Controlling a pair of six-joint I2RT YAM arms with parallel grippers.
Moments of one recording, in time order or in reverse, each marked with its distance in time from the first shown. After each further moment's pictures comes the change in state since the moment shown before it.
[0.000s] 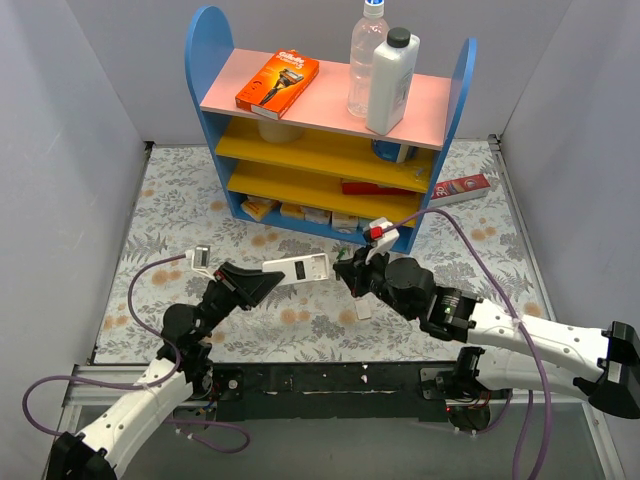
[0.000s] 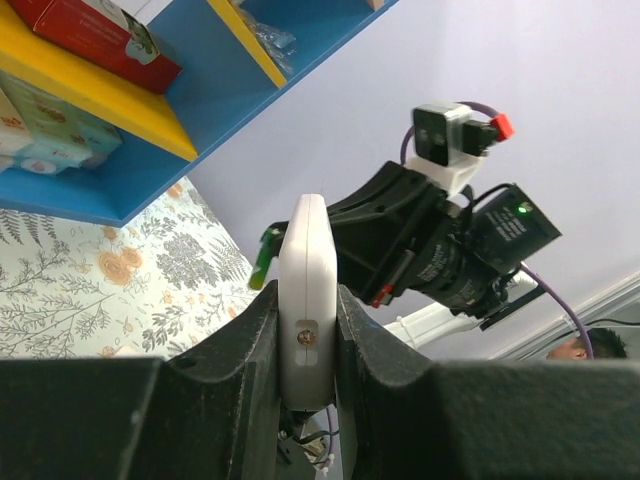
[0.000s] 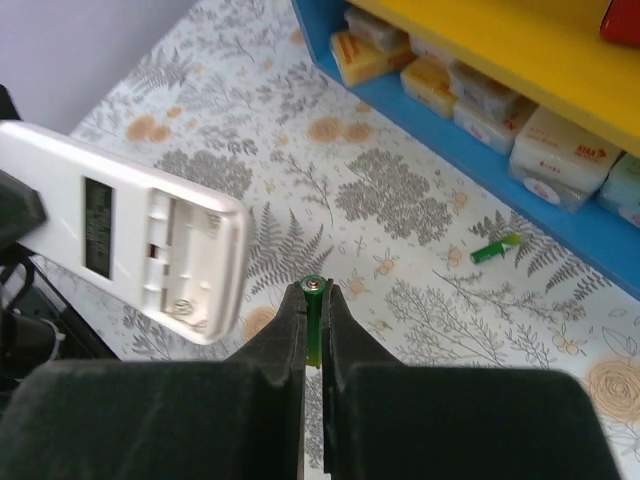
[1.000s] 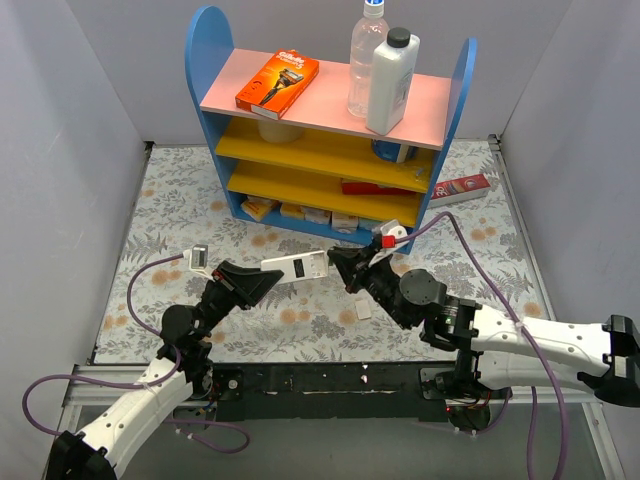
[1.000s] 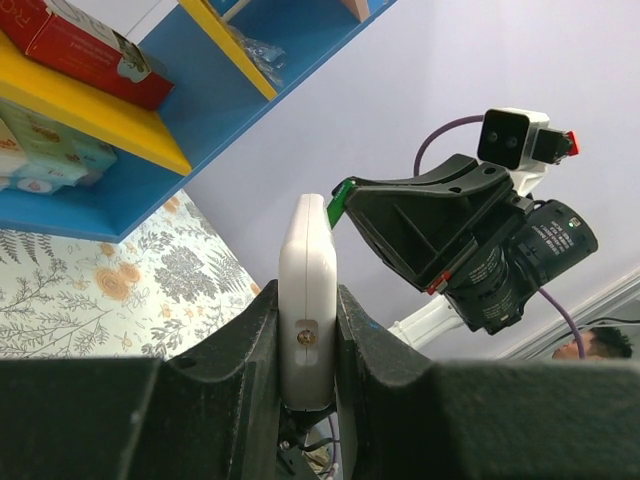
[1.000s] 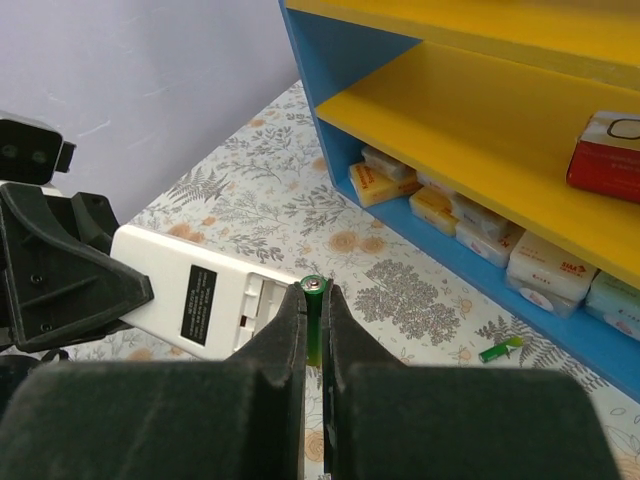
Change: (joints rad) left arm 0.000 0.043 0.000 0.075 -0.005 0.006; right arm 0.151 -0.037 -0.014 0.294 0.230 -0.147
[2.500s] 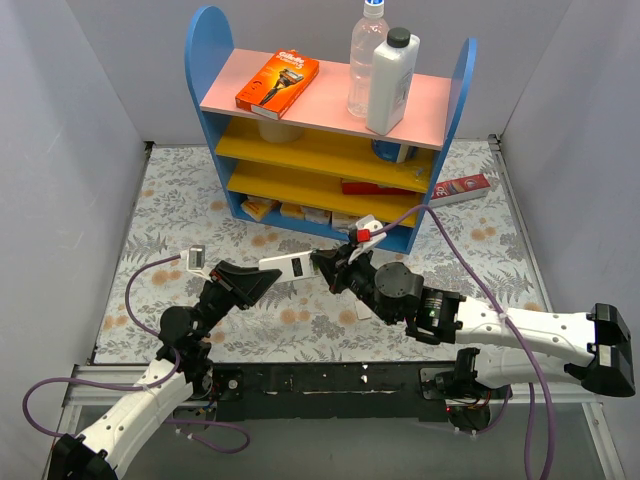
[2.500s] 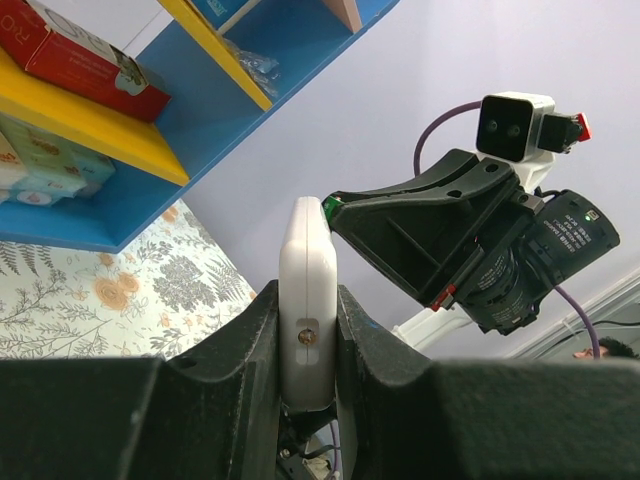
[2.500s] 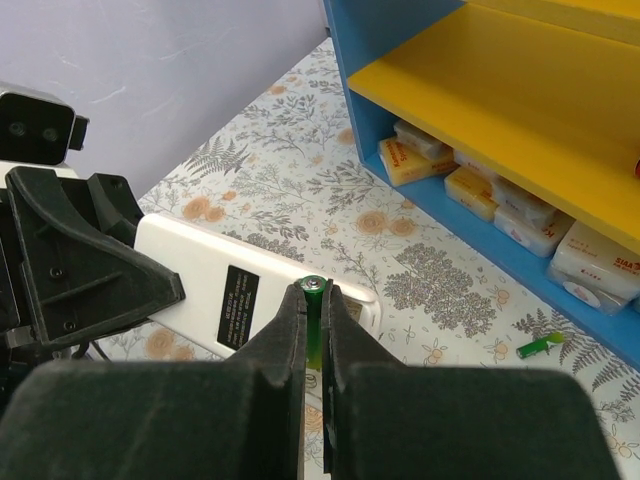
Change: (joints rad) left arm 0.002 -0.021 0.000 0.003 -0.006 -0.002; right arm 0.022 0.139 0.125 -0.072 -0.037 0.043
